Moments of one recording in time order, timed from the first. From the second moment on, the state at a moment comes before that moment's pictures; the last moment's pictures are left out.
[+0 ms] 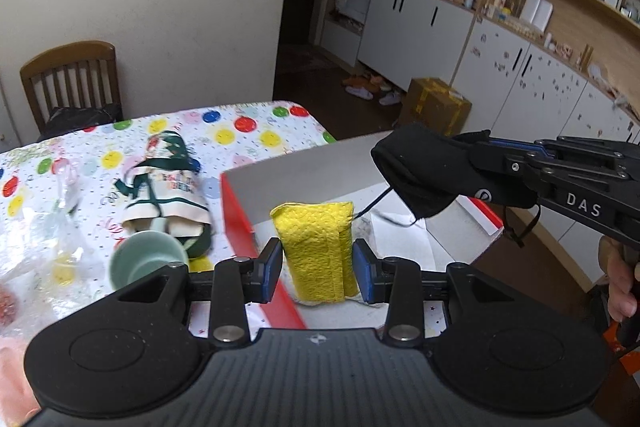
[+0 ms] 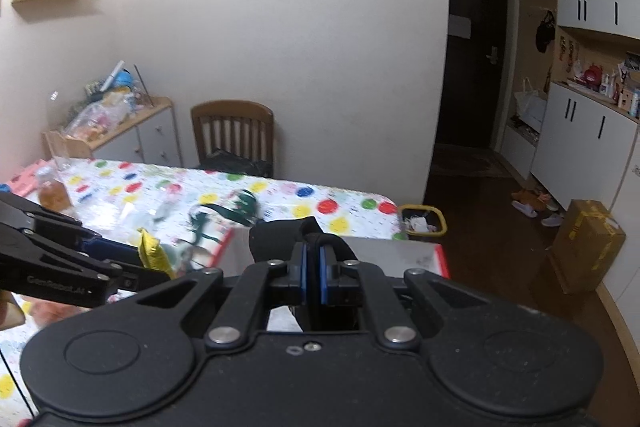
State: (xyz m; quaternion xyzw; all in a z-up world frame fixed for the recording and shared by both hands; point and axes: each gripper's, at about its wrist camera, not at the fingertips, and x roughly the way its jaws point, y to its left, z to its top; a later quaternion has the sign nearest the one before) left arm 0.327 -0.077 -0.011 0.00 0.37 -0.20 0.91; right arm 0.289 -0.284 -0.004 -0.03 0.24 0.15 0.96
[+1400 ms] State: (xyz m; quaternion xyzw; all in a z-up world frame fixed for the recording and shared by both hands) left arm 0.433 -0.181 -0.121 0.07 0.50 -0.13 0.86; right arm 0.350 -0.317 -0.112 -0.04 0.41 0.21 0.89
